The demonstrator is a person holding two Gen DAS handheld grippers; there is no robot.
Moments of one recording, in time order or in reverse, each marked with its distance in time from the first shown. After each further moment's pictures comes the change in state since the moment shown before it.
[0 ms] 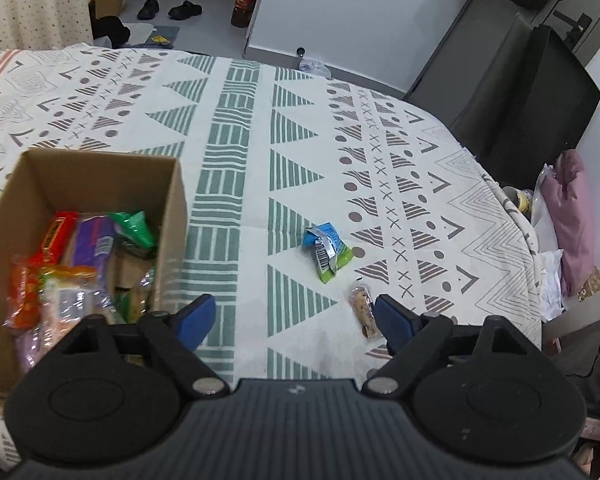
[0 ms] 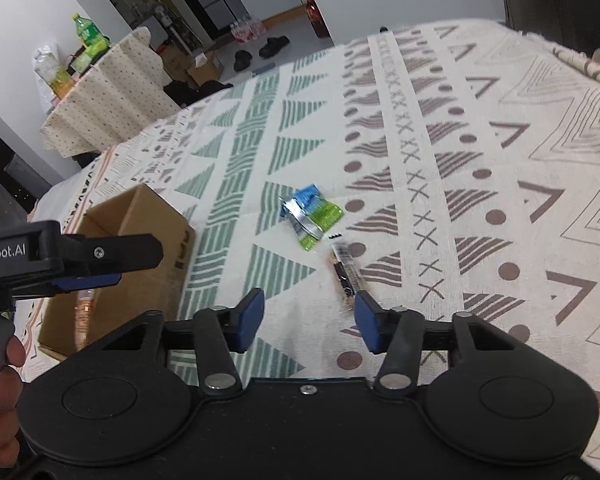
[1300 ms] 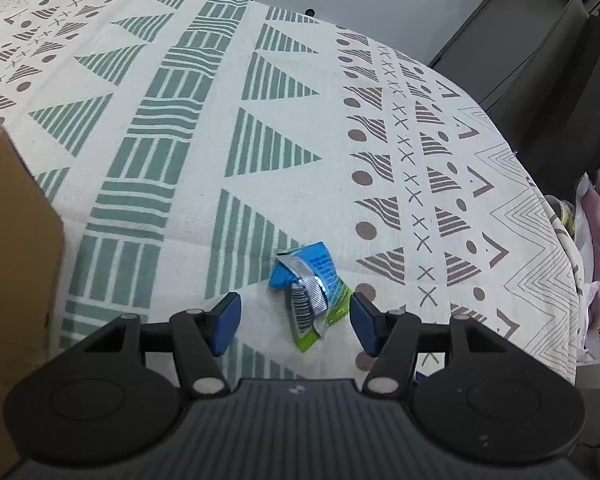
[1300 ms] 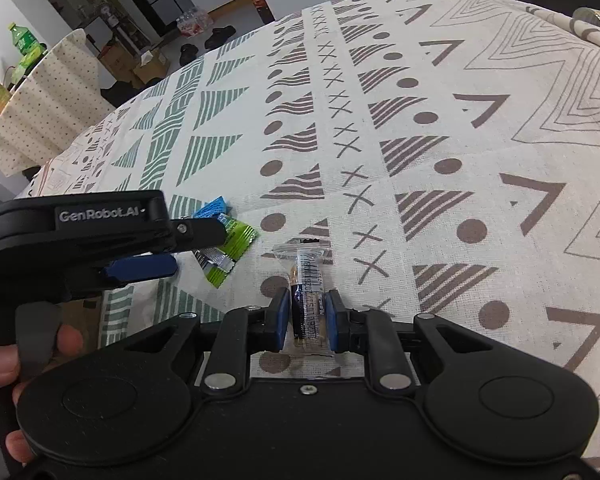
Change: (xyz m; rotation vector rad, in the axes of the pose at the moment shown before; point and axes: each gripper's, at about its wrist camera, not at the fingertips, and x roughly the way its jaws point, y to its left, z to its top) left arm 0.140 -0.017 0.031 -0.081 0.092 -0.018; right arm 0.055 -0.041 0.017 0.087 0.031 -0.115
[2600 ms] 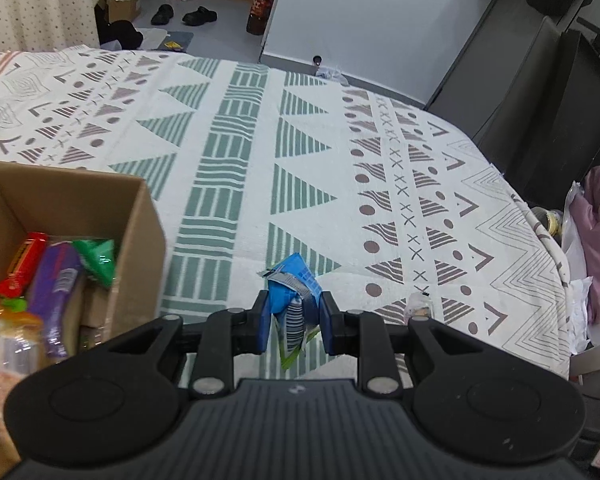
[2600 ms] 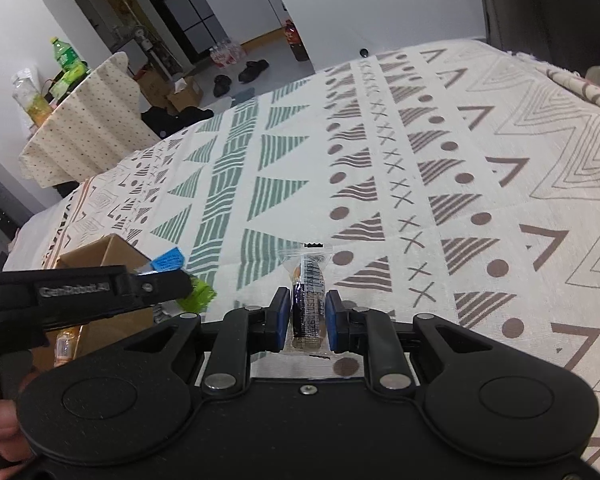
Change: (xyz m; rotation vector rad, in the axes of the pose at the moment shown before) left arm -0.096 0.006 -0.021 0.051 -0.138 0.069; right arm -0.046 0.041 0.004 -0.060 -0.113 0.064
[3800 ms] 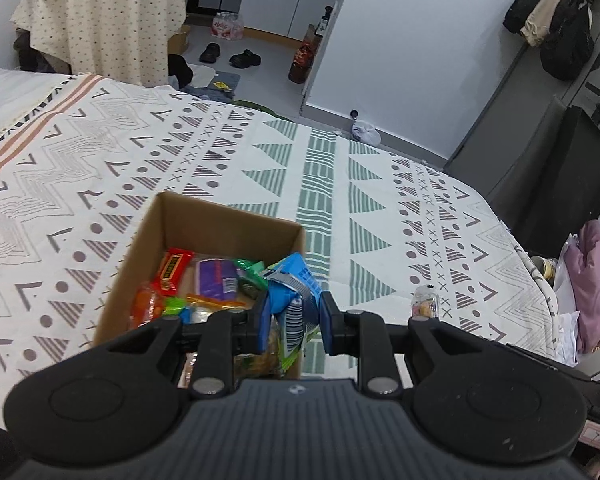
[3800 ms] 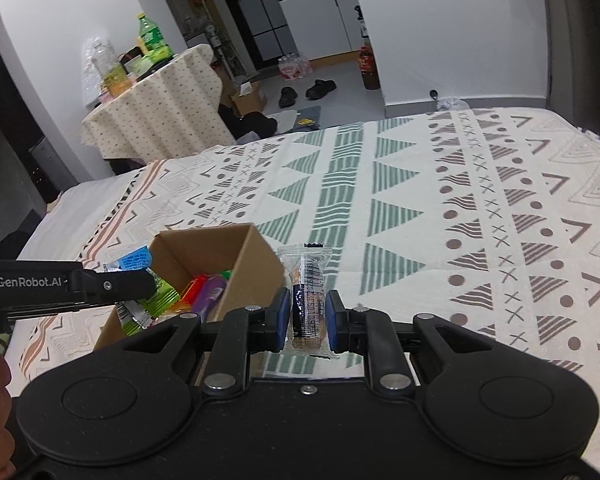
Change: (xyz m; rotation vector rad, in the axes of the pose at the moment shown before) left arm -0.127 0.085 -0.011 -0.078 -0.129 0.045; right arm -0.040 0.108 -0.016 -0.186 -0.072 0.076
